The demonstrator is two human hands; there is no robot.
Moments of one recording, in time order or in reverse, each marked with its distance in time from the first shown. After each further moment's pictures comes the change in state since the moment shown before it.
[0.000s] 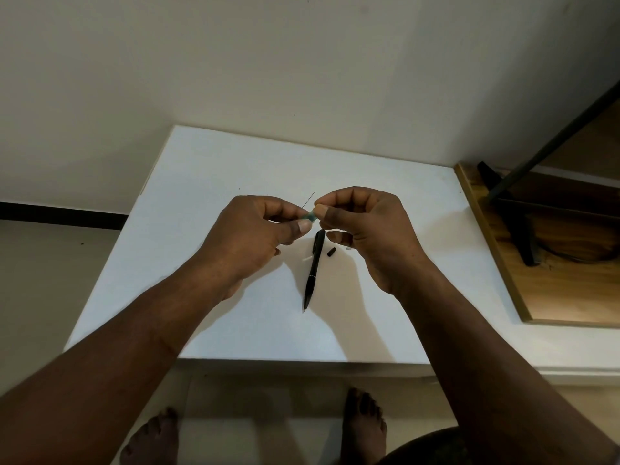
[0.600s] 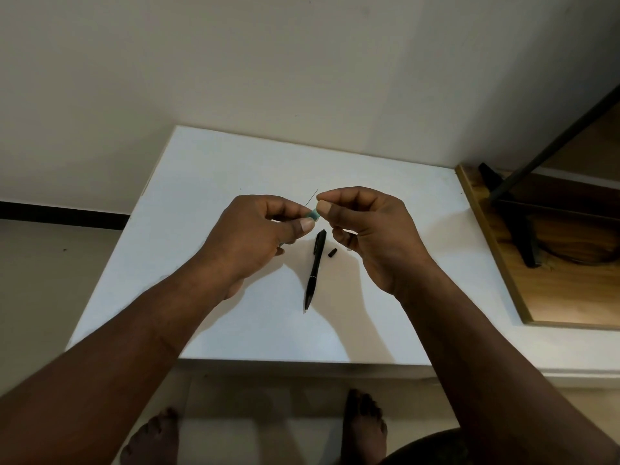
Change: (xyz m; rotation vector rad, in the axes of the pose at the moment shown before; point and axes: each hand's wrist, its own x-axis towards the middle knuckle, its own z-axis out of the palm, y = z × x) left_hand 0.001 0.000 0.000 -0.040 -0.021 0.009; right_hand -0.002 -0.002 0.000 0.138 0.000 0.057
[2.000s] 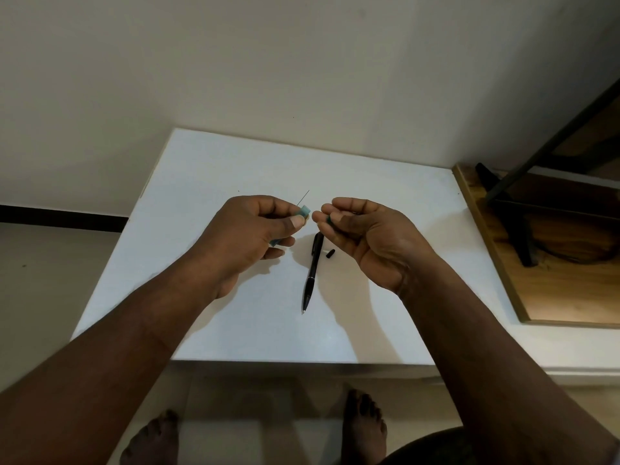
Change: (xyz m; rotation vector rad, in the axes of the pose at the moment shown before) left_hand 0.000 0.006 -0.005 -0.110 -0.037 -0.103; right_hand 0.004 0.000 -0.006 0.433 0.047 0.267
